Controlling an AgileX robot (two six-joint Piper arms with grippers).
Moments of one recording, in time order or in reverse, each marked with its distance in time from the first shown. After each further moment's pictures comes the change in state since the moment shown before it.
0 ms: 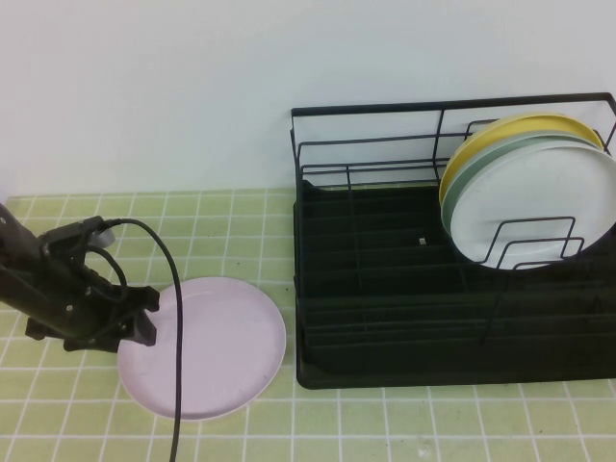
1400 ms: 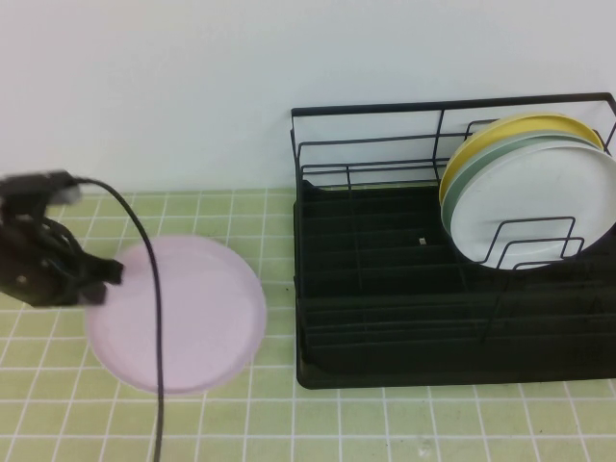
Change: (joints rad) right arm 0.000 0.000 0.000 0.031 -0.018 0.001; left arm 0.027 -0.181 -0.001 0.121 -0.011 0.052
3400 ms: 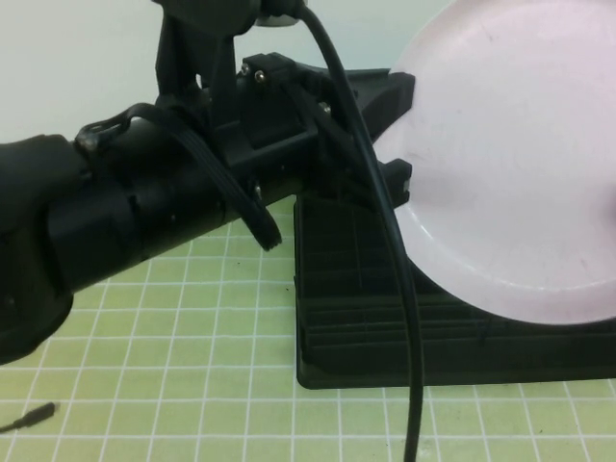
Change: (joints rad) right arm 0.000 0.174 -0.178 1.324 0.315 -1.038; left arm -0.758 -0.450 0.005 -1.160 -0.498 1.030
